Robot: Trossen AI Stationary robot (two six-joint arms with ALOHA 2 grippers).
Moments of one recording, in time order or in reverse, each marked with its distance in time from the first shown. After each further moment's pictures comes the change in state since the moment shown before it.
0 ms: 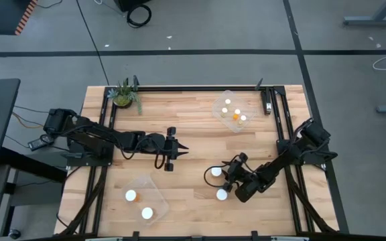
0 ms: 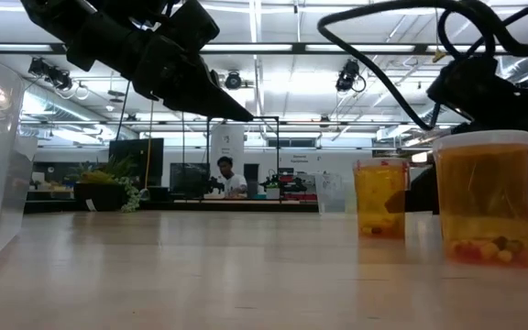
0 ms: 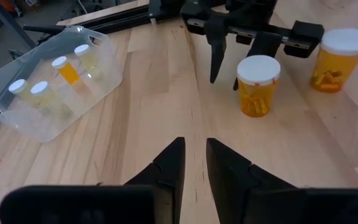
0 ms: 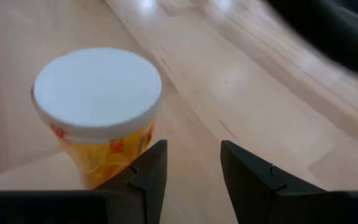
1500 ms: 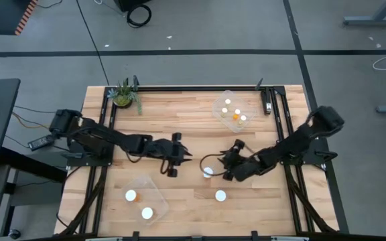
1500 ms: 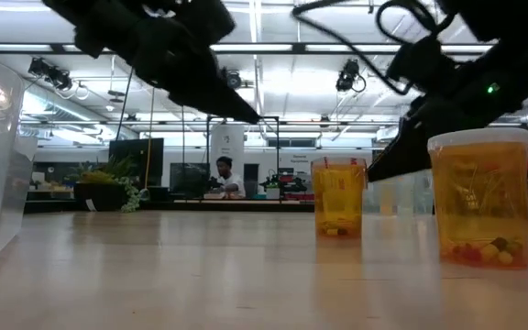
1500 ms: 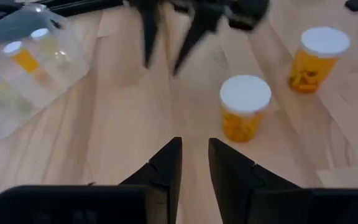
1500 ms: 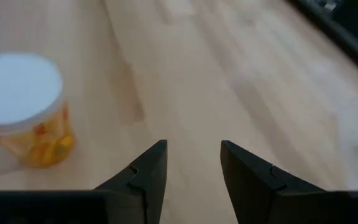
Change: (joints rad) left arm -0.058 0.075 0.126 -0.146 0.019 -0.080; right arm -0.194 -0.263 -0.027 -0.092 -0.233 -0.378
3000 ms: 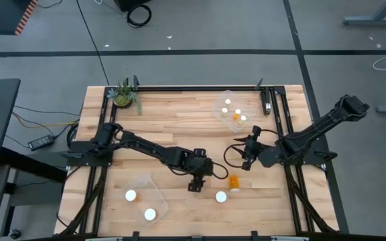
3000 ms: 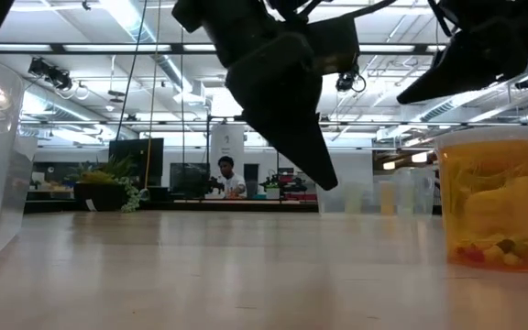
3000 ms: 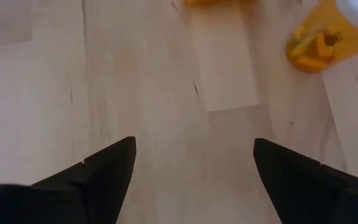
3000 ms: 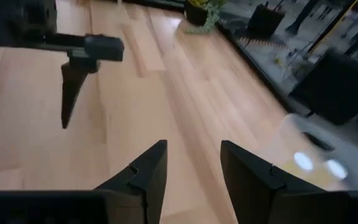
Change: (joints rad) left arm -0.066 0.530 0.731 -0.658 0.048 -0.134; right arm 0.037 -0.566 -0.115 -0.229 0.063 -0.222
